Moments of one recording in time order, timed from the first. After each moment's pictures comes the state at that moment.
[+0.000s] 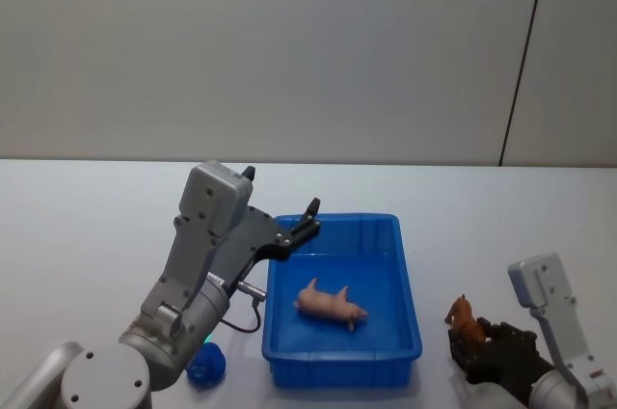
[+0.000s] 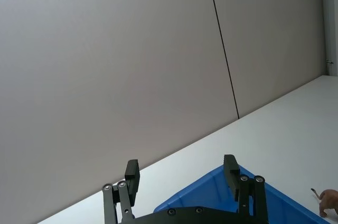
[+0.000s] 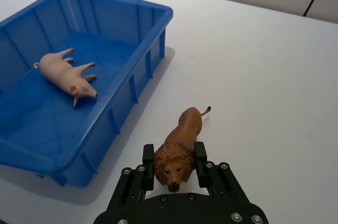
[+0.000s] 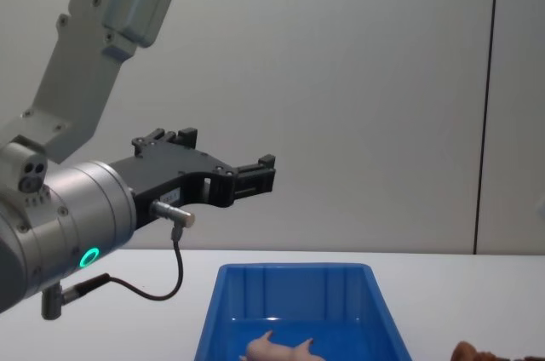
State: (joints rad) left arm -0.24 0.38 0.45 -1.63 -0.20 0.01 -0.01; right arm 0.04 0.26 -0.28 -1.55 0.17 0.37 0.12
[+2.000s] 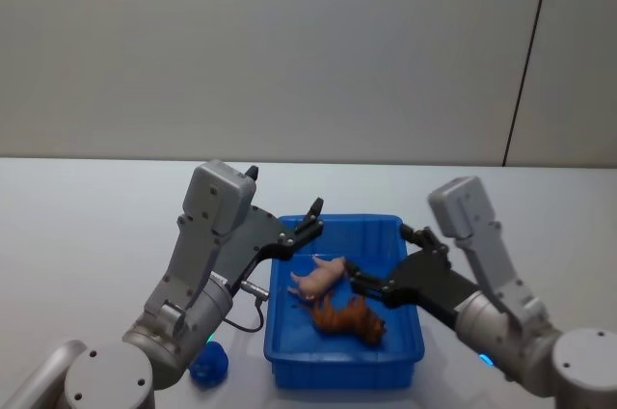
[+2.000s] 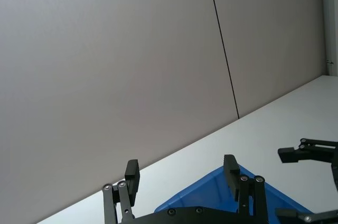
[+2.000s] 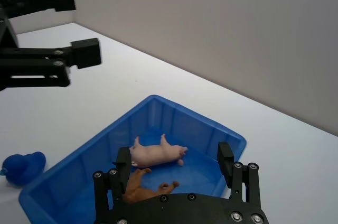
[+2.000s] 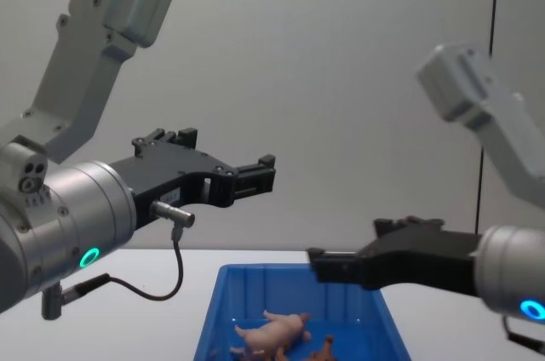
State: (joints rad) left arm -0.24 0.38 0.45 -1.63 -0.20 0.01 -0.01; right arm 0.20 0.14 -0.34 -1.53 0.03 0.25 0.31
